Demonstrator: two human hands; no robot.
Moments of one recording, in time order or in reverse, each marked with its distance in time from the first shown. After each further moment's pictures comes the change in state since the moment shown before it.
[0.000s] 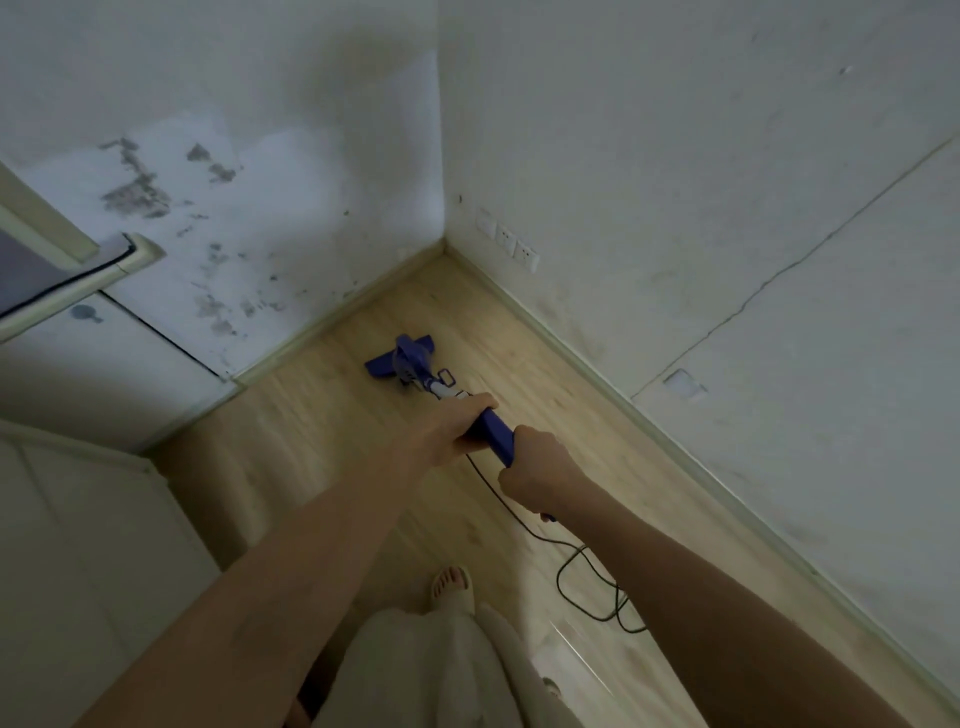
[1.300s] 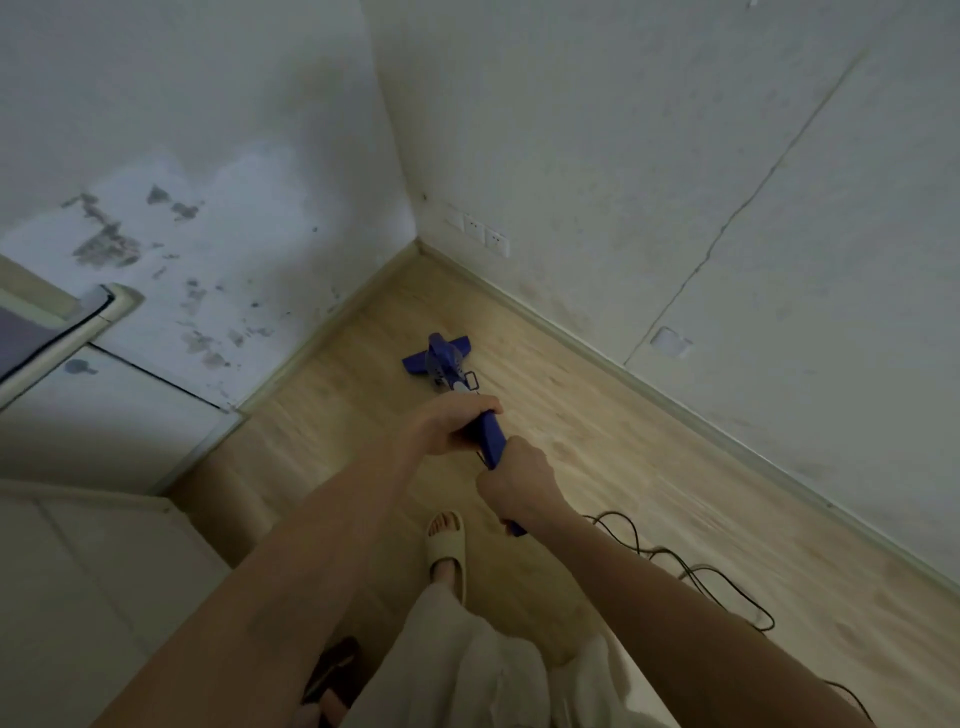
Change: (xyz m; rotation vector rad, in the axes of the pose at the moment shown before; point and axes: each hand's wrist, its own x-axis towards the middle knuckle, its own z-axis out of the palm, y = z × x) left_hand -0.015 -0.003 0.024 0.450 -0.087 -0.061; right_hand -0.026 0.017 0.034 0.442 0.054 0.103
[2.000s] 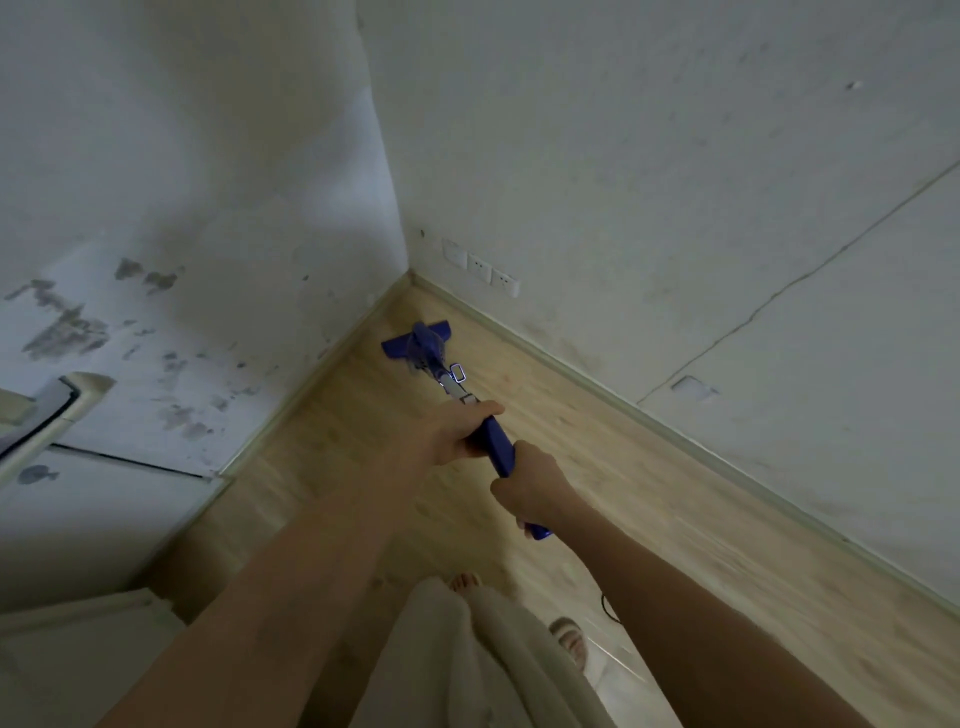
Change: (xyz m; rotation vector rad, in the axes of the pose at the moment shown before) left_hand 0.079 0.116 -0.113 -0.134 -0.037 -0.003; right_hand 0.136 -0.129 -0.020 -0.049 -0.038 0.051
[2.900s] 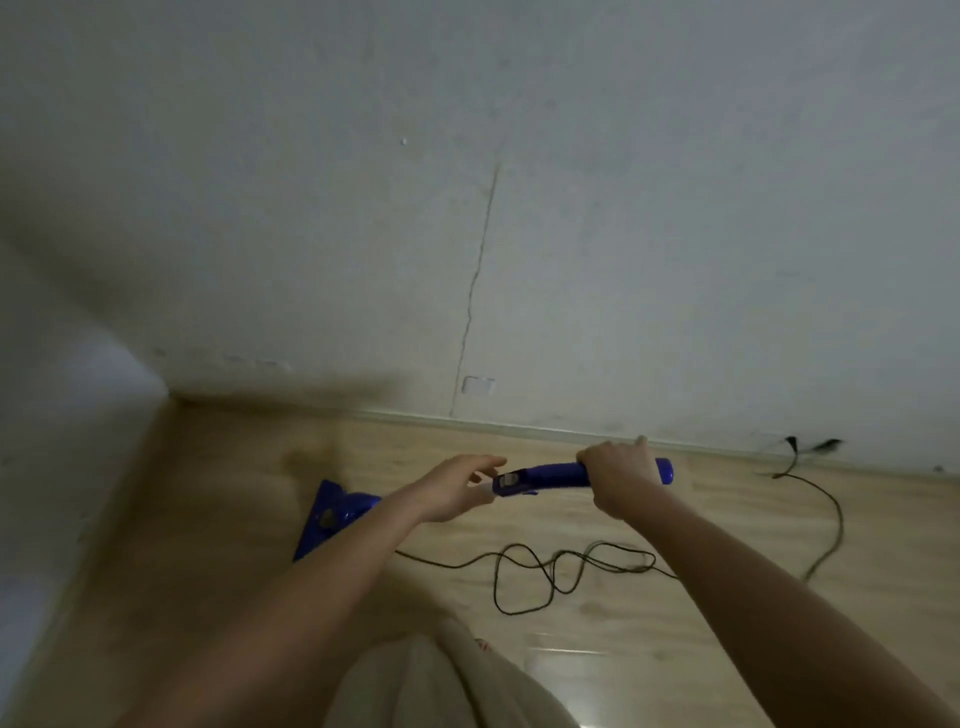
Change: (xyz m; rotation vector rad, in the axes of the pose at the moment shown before) left_hand -0.034 -0.048 0.255 1.350 -0.555 0.605; right_hand -0.140 0.273 -0.165 -0.759 0.410 0.378
